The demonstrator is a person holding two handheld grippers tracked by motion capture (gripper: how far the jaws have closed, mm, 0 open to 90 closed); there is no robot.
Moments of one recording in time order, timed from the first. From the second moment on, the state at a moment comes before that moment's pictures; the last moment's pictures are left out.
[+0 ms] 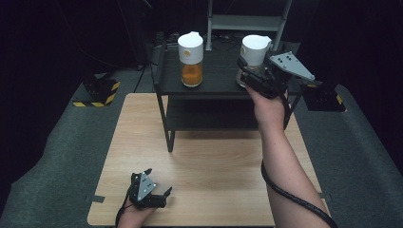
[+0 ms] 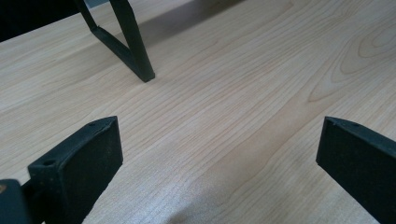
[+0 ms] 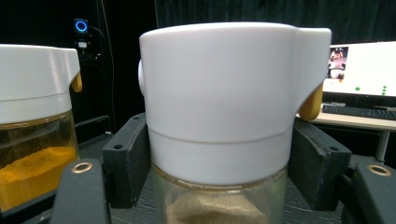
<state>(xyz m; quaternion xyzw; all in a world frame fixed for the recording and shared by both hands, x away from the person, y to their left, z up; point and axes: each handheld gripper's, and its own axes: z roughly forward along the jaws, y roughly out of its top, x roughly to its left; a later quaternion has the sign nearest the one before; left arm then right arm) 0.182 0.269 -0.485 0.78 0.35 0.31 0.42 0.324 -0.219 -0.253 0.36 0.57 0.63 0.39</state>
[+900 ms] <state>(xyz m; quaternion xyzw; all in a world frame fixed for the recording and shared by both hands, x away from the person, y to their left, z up) 0.183 0.269 -0.485 0.78 0.35 0.31 0.42 0.321 -0.217 -0.242 0.37 0.58 0.62 0.38</state>
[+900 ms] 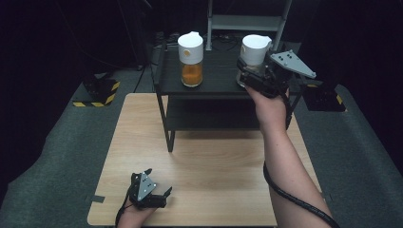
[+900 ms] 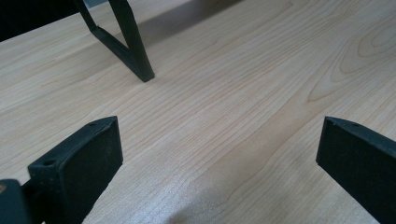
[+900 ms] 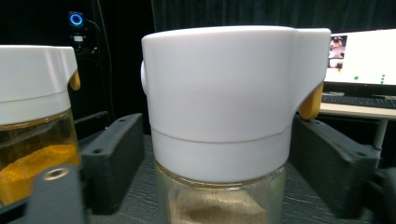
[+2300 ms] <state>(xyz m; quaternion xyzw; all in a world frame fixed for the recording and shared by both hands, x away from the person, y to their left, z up) 0.183 0.267 -0.484 0.78 0.36 0.31 0.42 0.260 -0.230 -0.277 0.33 0.60 0.61 0.40</state>
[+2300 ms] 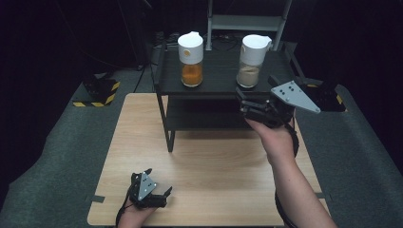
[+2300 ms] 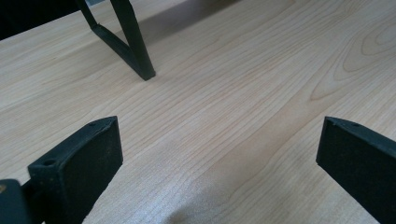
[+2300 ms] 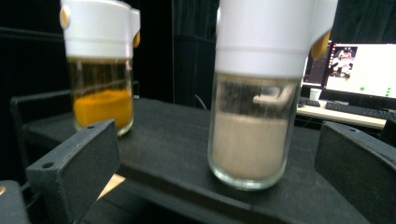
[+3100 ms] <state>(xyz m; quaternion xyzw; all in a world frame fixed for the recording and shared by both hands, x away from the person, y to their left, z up) 0.180 0.266 -0.486 0.78 0.35 0.32 0.42 0.213 -0.244 -0.351 0.31 0.65 0.57 0.40</state>
